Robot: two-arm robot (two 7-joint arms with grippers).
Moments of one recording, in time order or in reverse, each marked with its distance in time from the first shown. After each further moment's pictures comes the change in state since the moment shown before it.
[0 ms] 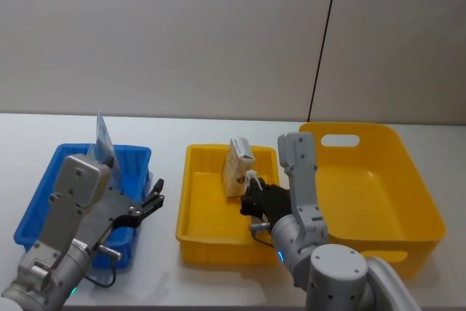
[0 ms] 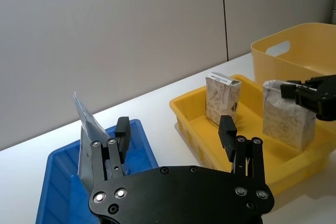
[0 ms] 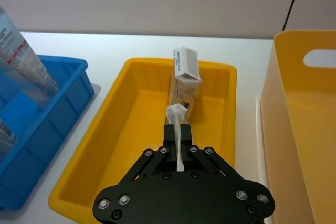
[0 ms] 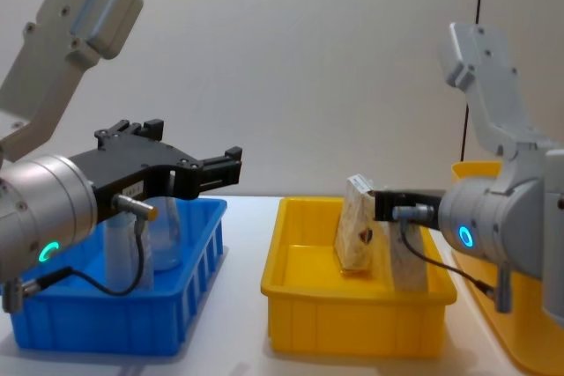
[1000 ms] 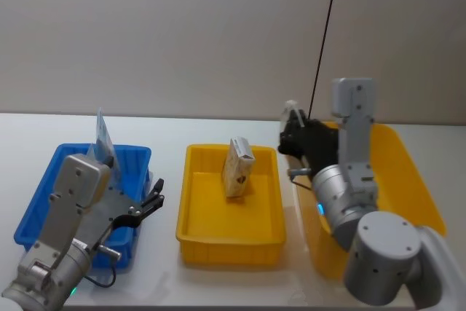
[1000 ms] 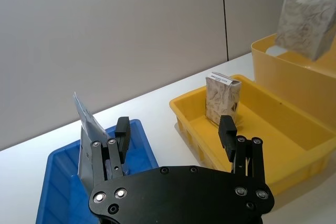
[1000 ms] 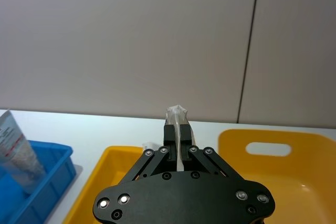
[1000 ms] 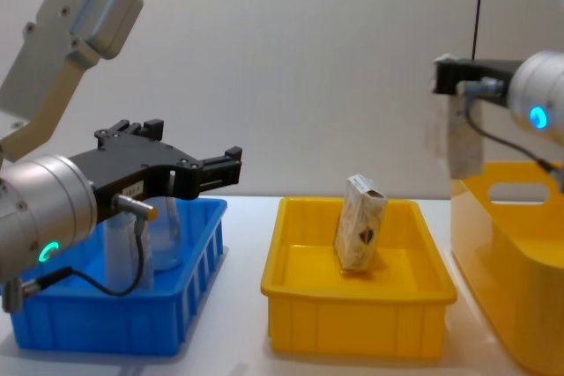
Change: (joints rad) left arm 0.000 0.000 0.000 0.000 0.000 0.000 0.000; right arm 0.005 0.042 0.061 -0.166 -0.041 -0.105 0.012
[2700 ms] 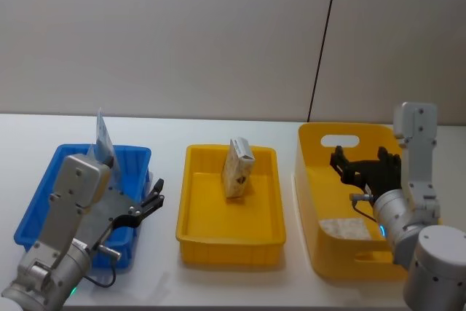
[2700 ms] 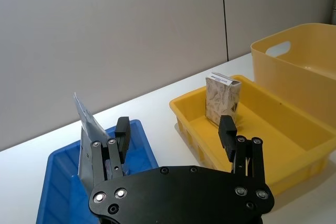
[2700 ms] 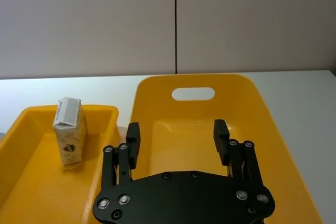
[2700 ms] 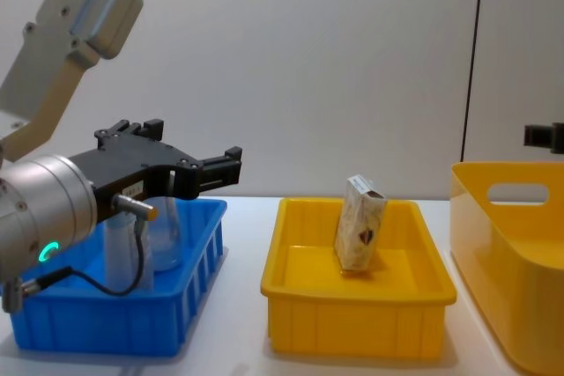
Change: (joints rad) left arm 0.000 0.000 0.000 0.000 0.000 0.000 0.000; right arm -0.071 0.043 0.161 -0.060 -0.006 0.177 0.002
